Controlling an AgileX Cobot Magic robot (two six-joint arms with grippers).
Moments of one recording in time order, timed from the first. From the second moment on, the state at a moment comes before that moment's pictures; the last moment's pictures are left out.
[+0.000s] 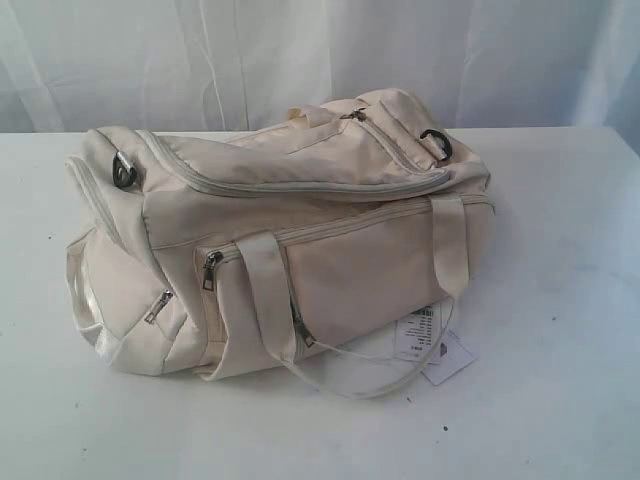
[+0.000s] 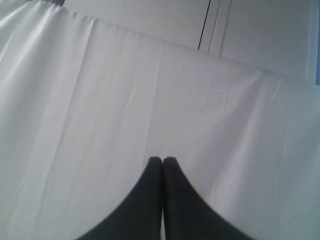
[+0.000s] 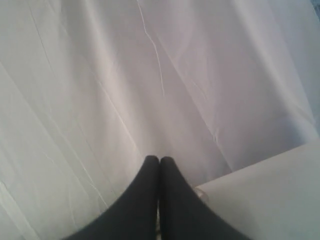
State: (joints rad) left arm 0.00 0.00 -0.07 0.02 -0.55 -0.39; right arm 0.19 0.10 -0.16 0.01 -0.08 0.51
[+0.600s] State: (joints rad) left arm -0.17 0.63 -0.70 -0.22 0.78 0.40; right arm 0.43 0.87 -0.86 -0.08 0.68 0.15
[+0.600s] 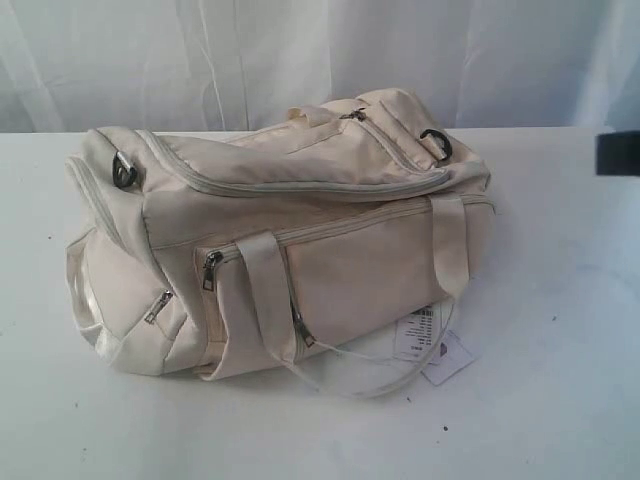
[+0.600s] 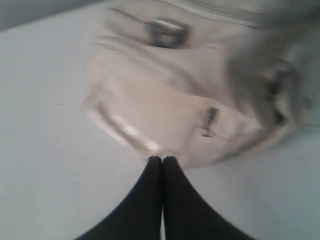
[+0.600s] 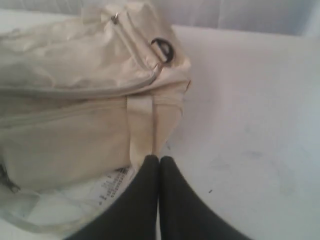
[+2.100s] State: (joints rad) left arm -0.73 1.95 -1.68 -0.08 0.80 0.54; right arm 0.51 0.95 -0.87 -0.08 0.76 0.14
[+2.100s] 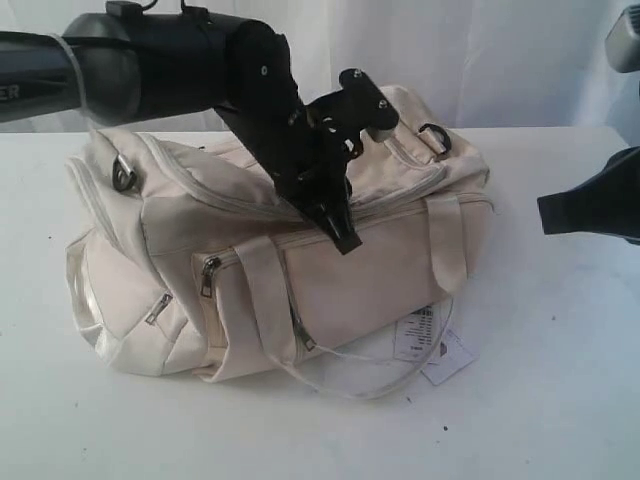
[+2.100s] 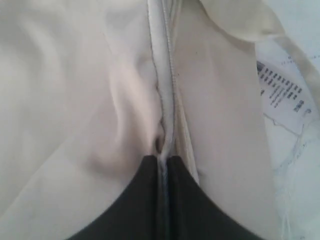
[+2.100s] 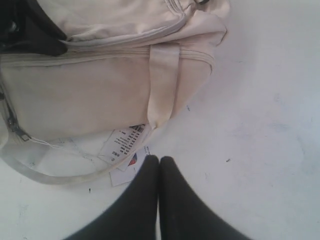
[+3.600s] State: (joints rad) left arm -0.90 1.68 -1.40 -0.07 1.31 0.63; right arm 0.51 1.02 -0.91 -0.08 0.68 0.15
